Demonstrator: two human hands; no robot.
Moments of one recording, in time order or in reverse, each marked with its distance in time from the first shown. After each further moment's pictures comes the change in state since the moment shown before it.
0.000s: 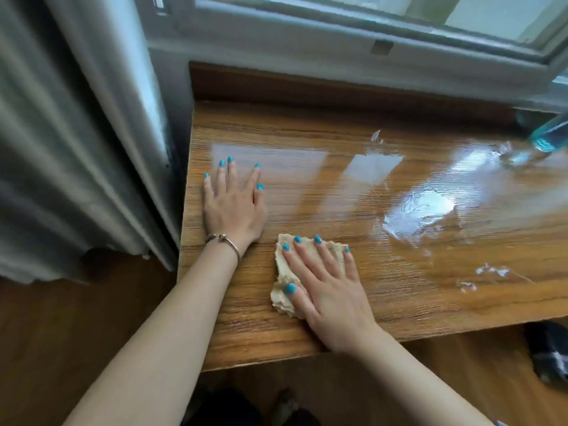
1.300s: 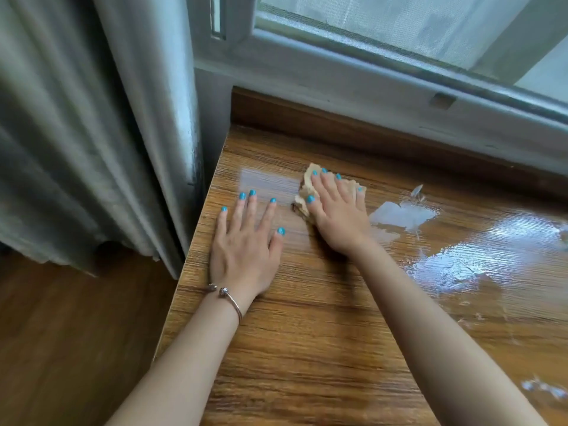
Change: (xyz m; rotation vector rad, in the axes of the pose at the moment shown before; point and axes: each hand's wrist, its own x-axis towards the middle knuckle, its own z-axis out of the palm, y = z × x) left_hand -0.001 0.000 0.004 -0.045 0.012 -0.061; right_hand 0.227 0.058 -0.036 0.016 0.021 -0.004
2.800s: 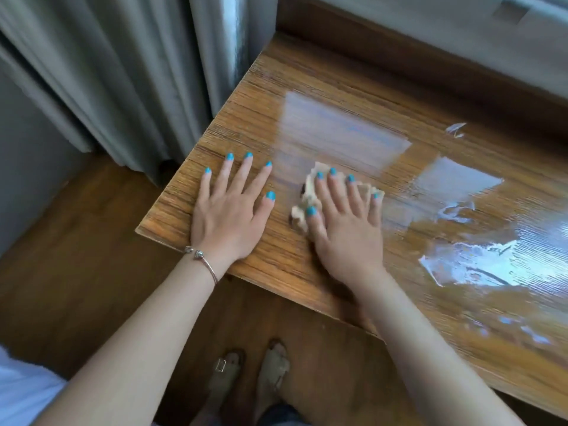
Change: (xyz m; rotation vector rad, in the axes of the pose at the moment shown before) left_hand -0.147 0.034 -0.006 0.119 -0.011 -0.227; right_hand -0.189 0.012 0.026 -0.011 0.051 -0.218
